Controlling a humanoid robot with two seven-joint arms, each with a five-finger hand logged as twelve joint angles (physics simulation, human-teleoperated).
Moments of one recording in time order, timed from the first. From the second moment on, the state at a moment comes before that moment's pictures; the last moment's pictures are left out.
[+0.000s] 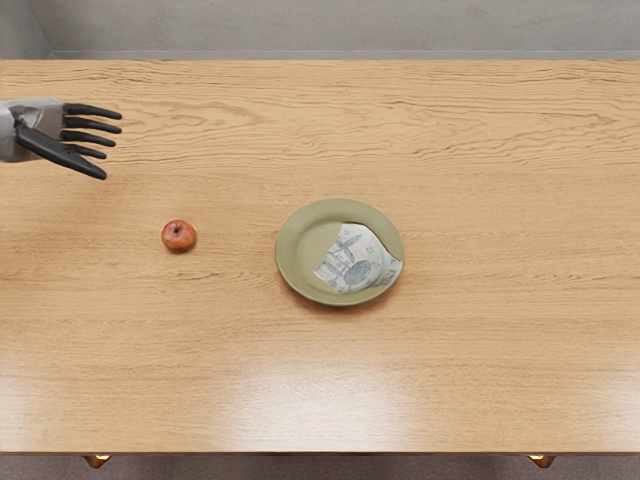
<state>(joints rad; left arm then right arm) -1.17 0.75 -0.19 -0.70 0.21 -0.61 0.19 -0.01 0.00 -0.02 0.25 0.17 -0.21 -0.01</state>
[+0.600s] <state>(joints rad) -1.22 0.87 -0.19 -1.21 0.49 -0.51 0.41 -0.01 0.00 0.00 0.25 0.17 -0.21 -0.01</state>
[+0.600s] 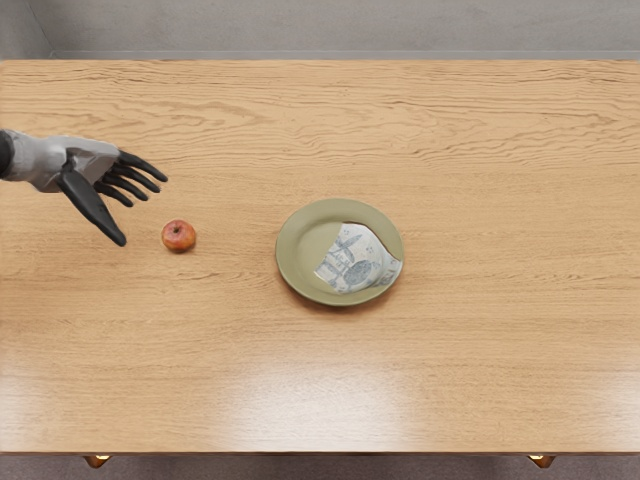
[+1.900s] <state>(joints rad) -1.48 0.43 0.40 -1.31 0.46 0.36 0.61 0.01 0.00 0.02 0.25 0.17 -0.21 -0.01</state>
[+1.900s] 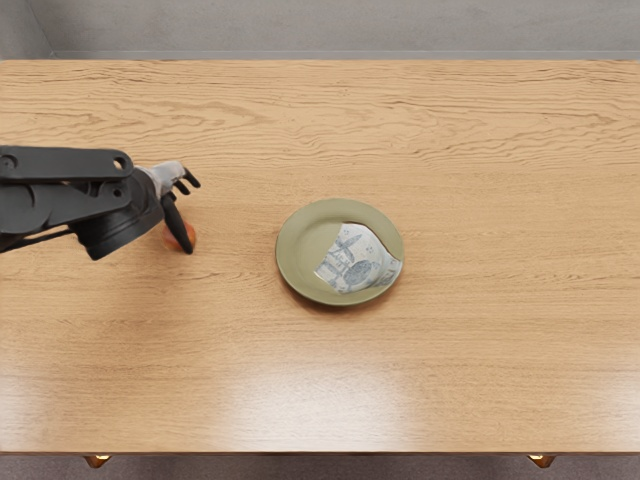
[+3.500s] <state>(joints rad) -1.43 0.41 0.46 -1.31 0.48 0.50 0.61 0.02 0.00 0.02 0.25 0.17 -0.21 -0.01</state>
